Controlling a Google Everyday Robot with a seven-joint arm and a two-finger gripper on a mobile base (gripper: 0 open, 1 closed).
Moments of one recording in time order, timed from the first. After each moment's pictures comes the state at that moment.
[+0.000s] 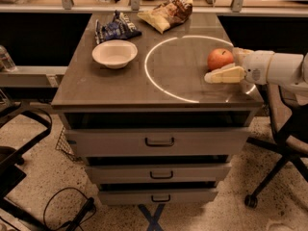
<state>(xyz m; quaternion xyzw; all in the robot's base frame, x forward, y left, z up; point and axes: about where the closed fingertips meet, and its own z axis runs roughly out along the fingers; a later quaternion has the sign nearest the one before) 0.683 -0.218 0.862 -0.34 0.72 0.24 0.55</state>
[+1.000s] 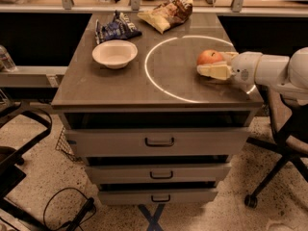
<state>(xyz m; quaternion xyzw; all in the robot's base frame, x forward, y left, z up) 0.696 -0.190 0.851 -0.34 0.72 0.26 0.55</state>
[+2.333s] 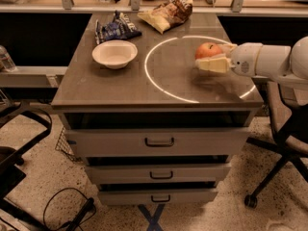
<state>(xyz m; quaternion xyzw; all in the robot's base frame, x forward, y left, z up) 0.695 -0.184 0.879 -0.36 0.71 0.25 0.55</state>
